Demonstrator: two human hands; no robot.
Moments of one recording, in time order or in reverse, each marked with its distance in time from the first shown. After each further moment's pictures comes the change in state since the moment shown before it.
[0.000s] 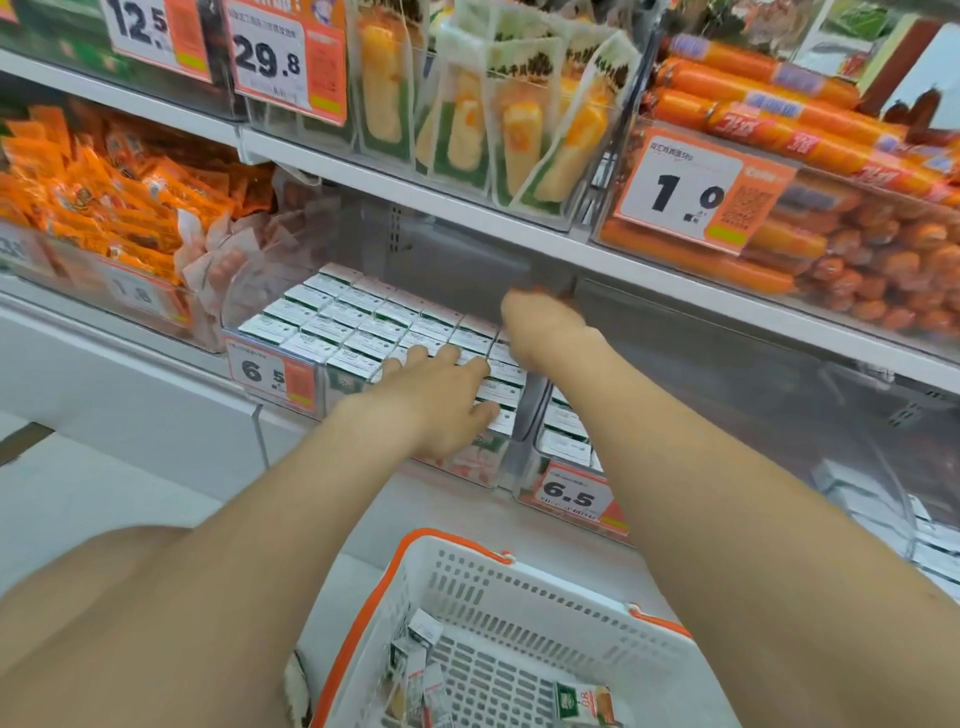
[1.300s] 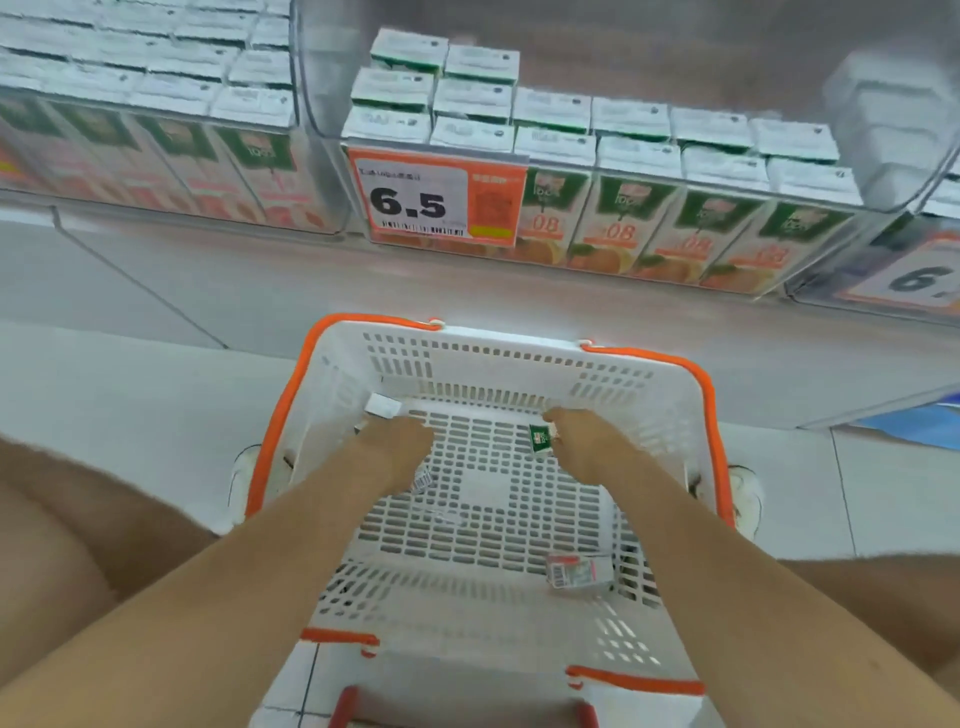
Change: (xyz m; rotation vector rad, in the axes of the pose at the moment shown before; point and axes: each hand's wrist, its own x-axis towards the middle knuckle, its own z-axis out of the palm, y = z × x) left_hand -0.026 0.057 0.337 0.335 -0.754 0.208; right_hand -0.232 0.135 0.428 0.458 -0.650 0.158
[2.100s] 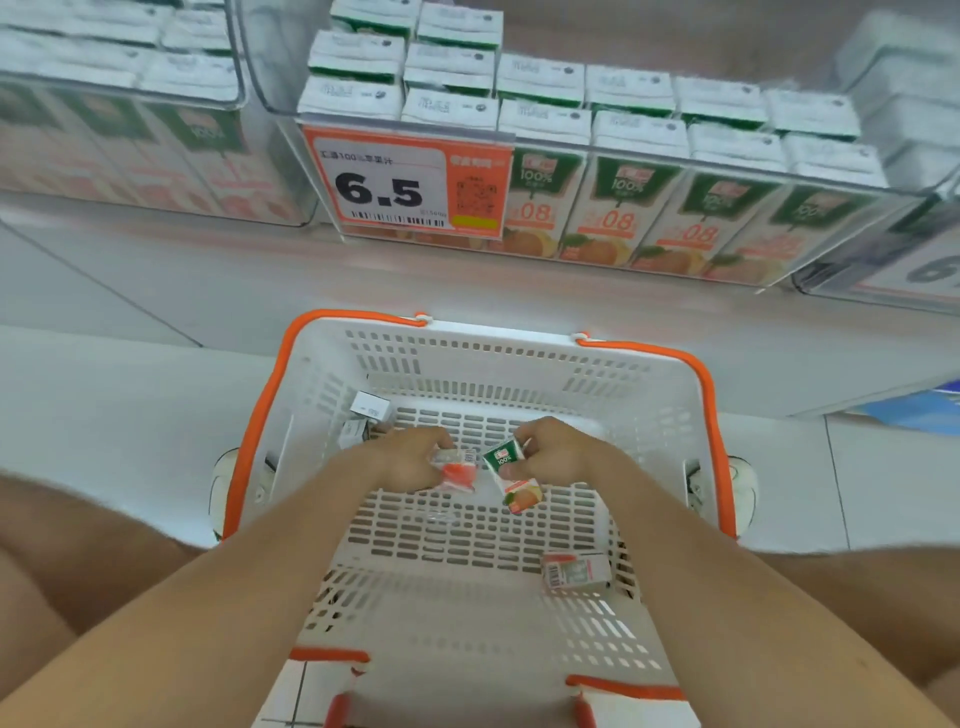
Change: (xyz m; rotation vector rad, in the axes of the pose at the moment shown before) left_hand 0.026 0.007 0.014 -0.730 -0.078 0.045; right_hand 0.001 -0.017 0.008 0.550 -0.220 -0.032
